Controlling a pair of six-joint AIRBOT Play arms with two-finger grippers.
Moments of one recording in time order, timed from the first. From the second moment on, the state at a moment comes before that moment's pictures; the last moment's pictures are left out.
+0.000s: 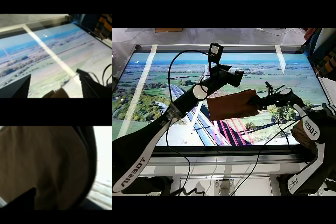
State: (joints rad) left arm -0.63 -1.51 1.43 0.70 -0.12 -0.82; right arm -0.02 -1.88 1.32 -0.66 1.03 1.14
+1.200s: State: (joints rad) left arm -0.16 -1.24 1.43 1.51 -1.19 -1.31; right arm -0.50 -1.11 1.76 -1.44 1.21 1.54
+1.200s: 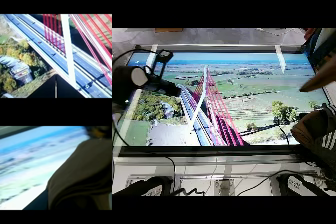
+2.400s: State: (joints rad) left arm -0.13 -1.10 1.43 1.53 -1.23 -1.34; right arm -1.05 -0.99 1.77 -1.81 1.61 1.71
